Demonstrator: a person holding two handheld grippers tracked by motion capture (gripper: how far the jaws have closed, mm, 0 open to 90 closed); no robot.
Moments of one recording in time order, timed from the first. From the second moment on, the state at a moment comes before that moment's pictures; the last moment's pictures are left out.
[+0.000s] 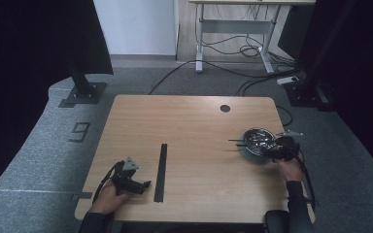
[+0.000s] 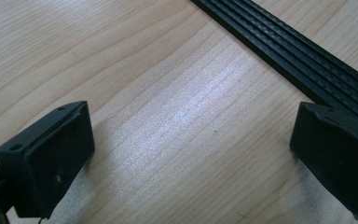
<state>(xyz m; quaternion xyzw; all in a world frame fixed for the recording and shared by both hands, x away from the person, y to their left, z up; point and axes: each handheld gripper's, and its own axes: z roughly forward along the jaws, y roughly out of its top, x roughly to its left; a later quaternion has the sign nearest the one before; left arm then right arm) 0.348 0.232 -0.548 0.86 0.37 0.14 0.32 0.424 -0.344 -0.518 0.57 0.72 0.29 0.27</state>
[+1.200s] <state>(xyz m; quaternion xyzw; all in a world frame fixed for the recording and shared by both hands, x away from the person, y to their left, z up) 0.348 0.232 -0.548 0.86 0.37 0.14 0.32 0.361 -0.352 -0.498 0.53 0.74 0.32 0.27</state>
